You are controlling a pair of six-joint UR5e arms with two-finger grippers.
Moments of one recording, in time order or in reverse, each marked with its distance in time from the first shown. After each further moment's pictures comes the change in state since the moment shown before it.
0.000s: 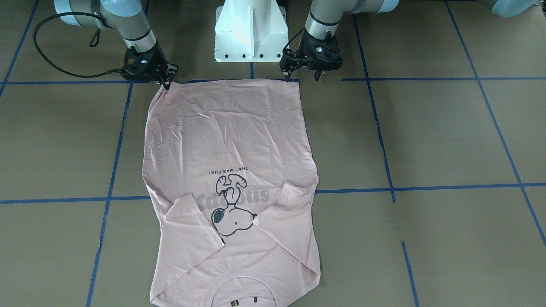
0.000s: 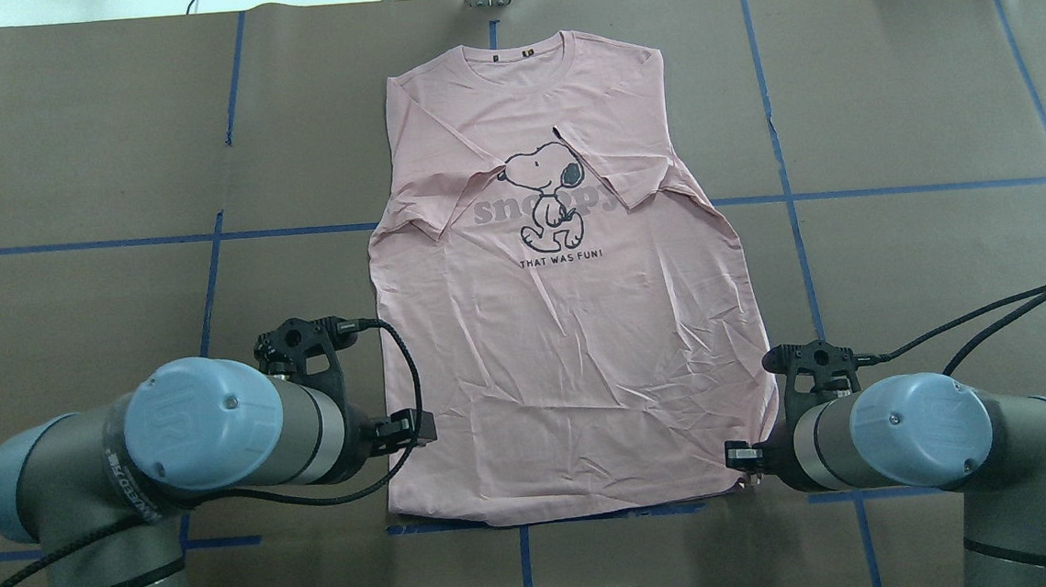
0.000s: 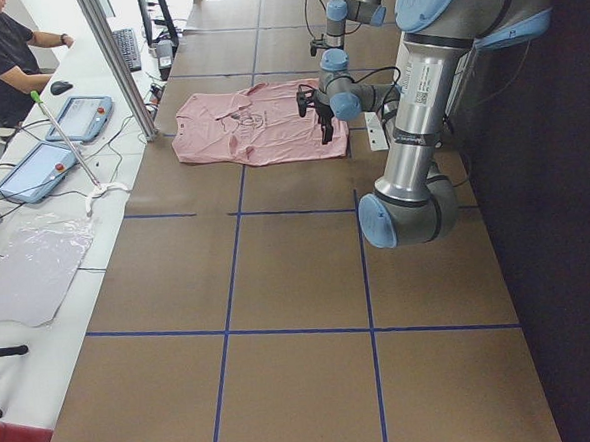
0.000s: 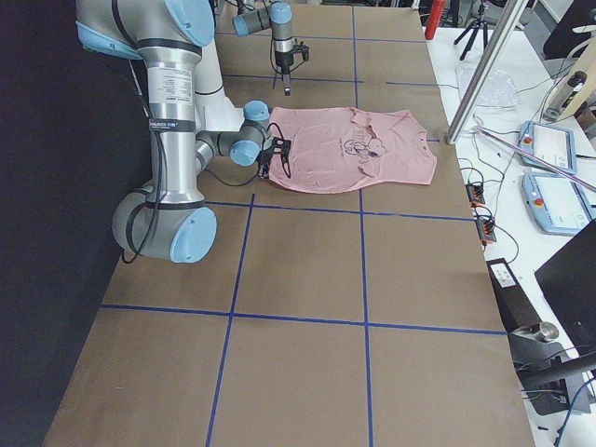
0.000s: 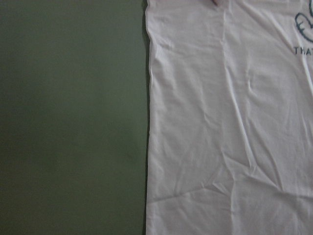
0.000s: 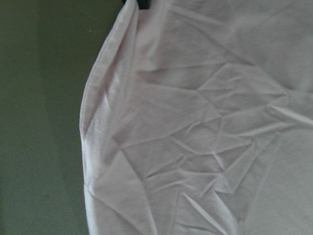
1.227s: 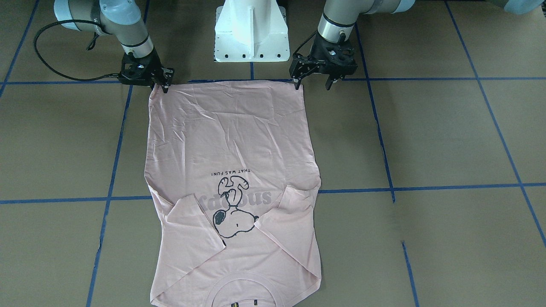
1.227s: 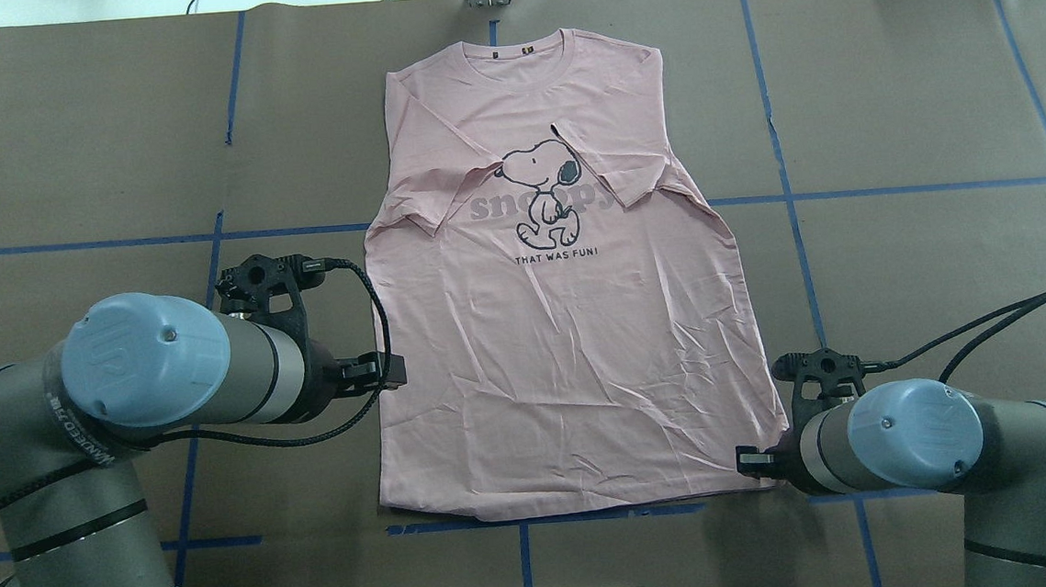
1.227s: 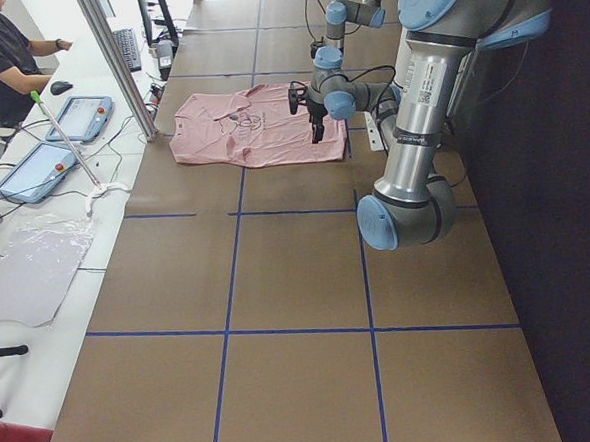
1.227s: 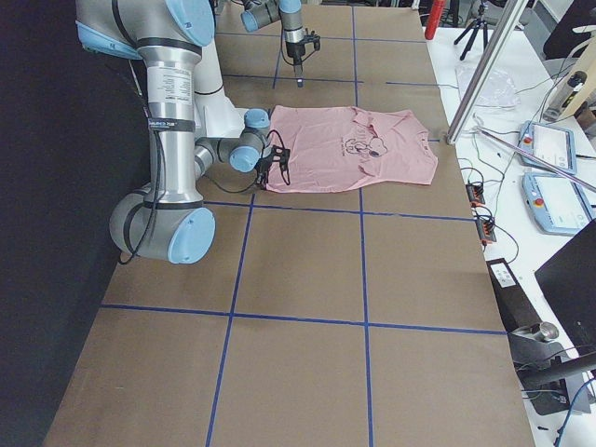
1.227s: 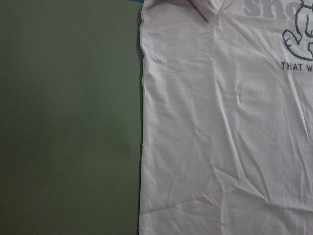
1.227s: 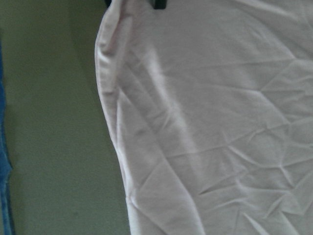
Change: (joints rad) left arm -0.127 0.009 -0.026 -0.001 -0.004 0.153; right arm -0.011 -0.017 -0.046 -0.002 0.006 -0.001
